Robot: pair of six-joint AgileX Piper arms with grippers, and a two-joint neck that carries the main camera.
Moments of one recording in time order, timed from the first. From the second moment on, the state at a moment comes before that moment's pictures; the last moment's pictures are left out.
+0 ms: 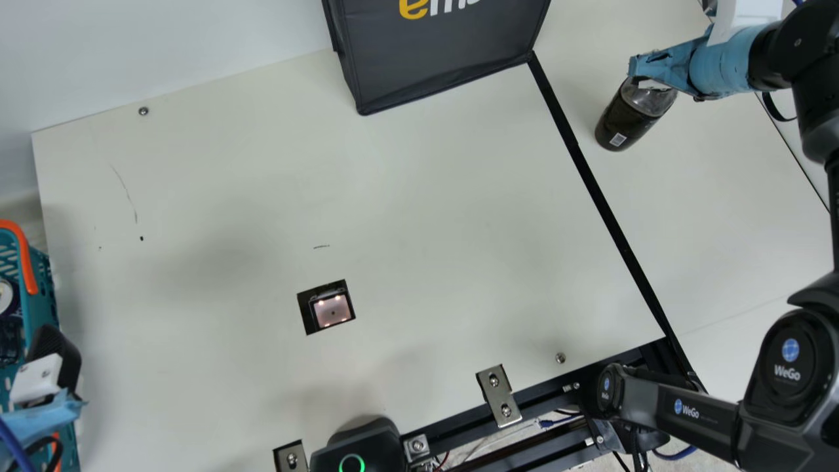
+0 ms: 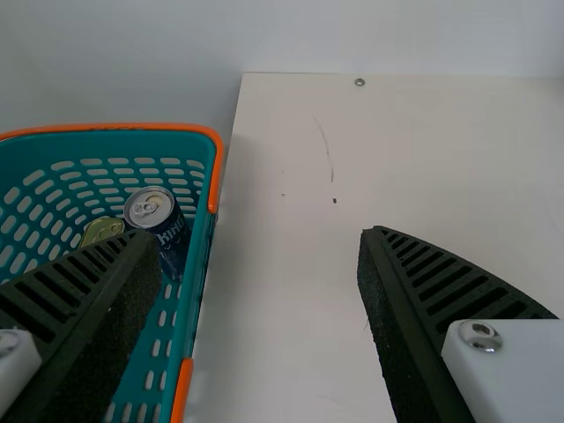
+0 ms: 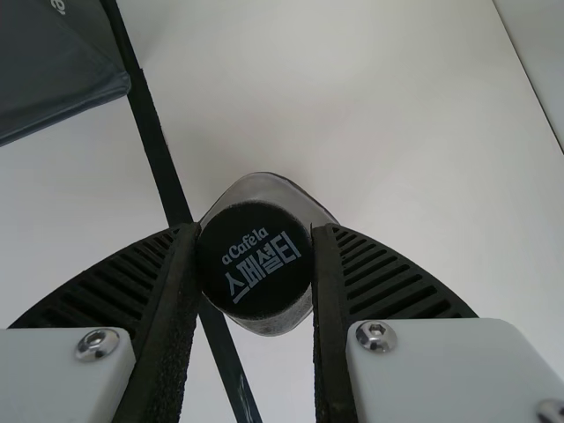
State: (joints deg) left arm 6.6 38.1 -34.2 -7.7 34.4 8.9; right arm -30.6 85.6 -72.1 10.8 48.8 -17.1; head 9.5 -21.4
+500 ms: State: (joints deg) left arm 6.6 38.1 -34.2 -7.7 34.4 8.9; right arm -30.4 85.6 -72.1 10.6 48.5 -16.9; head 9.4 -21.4
